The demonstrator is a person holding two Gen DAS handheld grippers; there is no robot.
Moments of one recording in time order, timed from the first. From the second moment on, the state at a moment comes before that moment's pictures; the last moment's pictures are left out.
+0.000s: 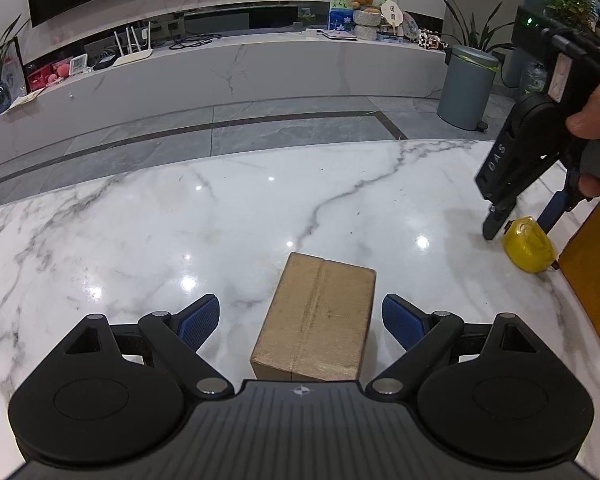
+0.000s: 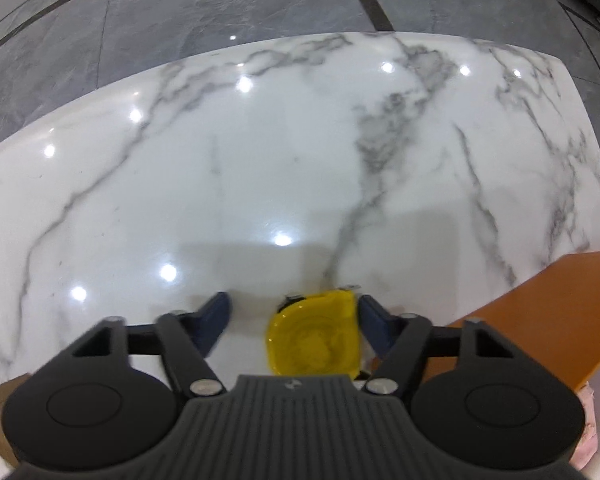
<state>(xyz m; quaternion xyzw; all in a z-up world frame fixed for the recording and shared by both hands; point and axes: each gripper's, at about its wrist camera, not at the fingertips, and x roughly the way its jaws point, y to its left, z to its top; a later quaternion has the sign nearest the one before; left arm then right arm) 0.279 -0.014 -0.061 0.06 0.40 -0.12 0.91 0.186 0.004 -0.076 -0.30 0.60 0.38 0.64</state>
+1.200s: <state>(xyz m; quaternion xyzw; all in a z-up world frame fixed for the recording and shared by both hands) 0.138 0.023 -0.050 0.05 0.44 -0.12 0.89 0.031 -0.127 -0.064 -0.39 0.49 0.54 0.56</state>
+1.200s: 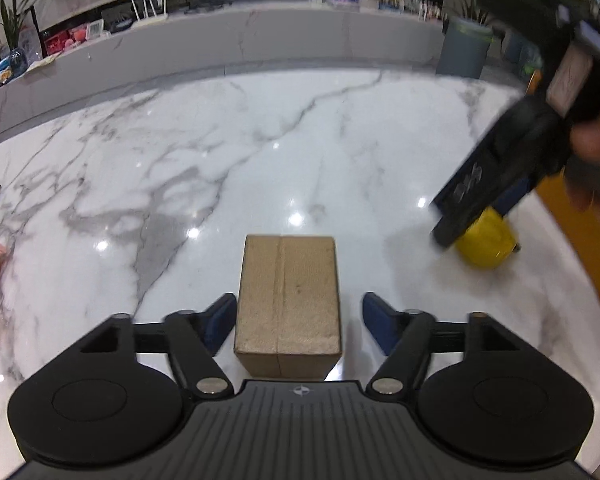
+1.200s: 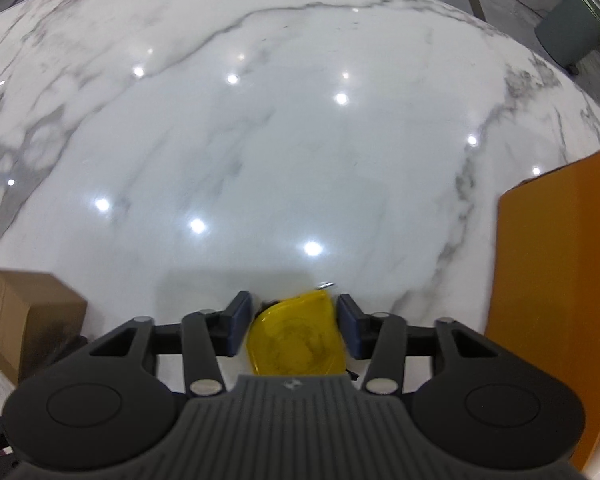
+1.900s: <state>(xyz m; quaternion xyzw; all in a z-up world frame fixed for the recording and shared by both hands) 0.138 0.021 -0.048 0.06 0.43 -0.09 0.89 0.010 -0.217 -0.093 -0.24 0.39 0.61 0.64</state>
